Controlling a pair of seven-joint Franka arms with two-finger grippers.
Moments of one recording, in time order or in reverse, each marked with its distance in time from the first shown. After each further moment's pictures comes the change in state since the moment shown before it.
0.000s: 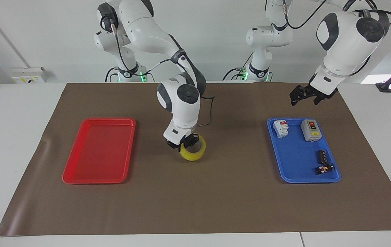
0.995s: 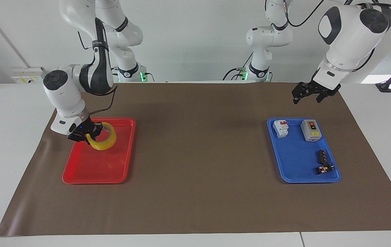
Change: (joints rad) left arm 0.001 -0.013 0.000 0.015 0.000 0.002 0.000; right arm -0.513 -0.400 -0.006 -0.697 -0.001 0.411 -0.816
